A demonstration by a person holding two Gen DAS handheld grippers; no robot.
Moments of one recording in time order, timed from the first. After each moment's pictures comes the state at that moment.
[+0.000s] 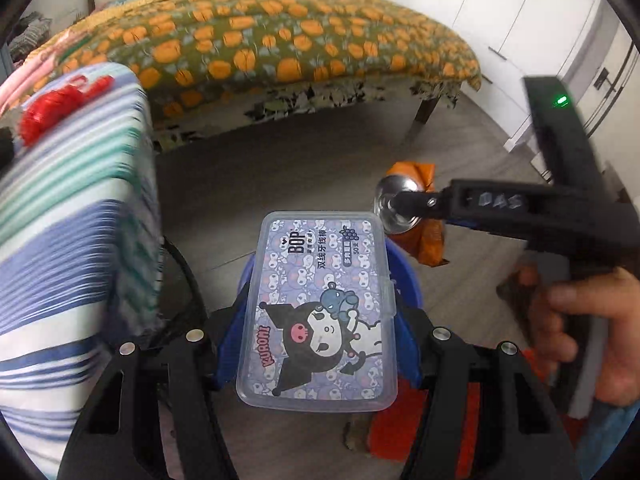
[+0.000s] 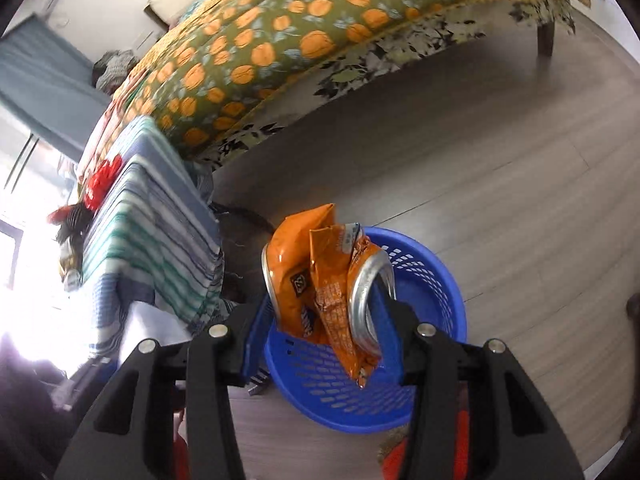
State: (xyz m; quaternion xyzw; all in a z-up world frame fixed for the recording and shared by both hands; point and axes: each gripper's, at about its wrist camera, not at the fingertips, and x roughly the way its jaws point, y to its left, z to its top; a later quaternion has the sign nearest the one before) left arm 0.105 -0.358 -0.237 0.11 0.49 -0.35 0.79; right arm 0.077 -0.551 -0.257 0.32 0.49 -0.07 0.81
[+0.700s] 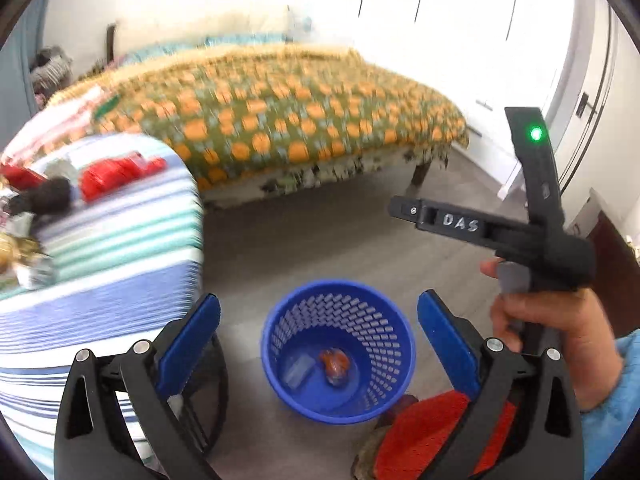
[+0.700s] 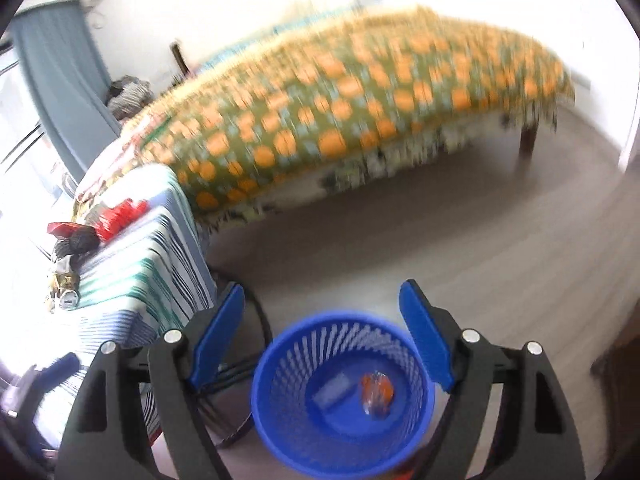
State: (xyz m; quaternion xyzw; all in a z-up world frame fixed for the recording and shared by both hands) left arm 0.068 -0.301 -0.158 0.08 0.37 -0.36 0.85; right arm 0.063 -0.516 -0.182 0.20 0.36 -0.13 0.90
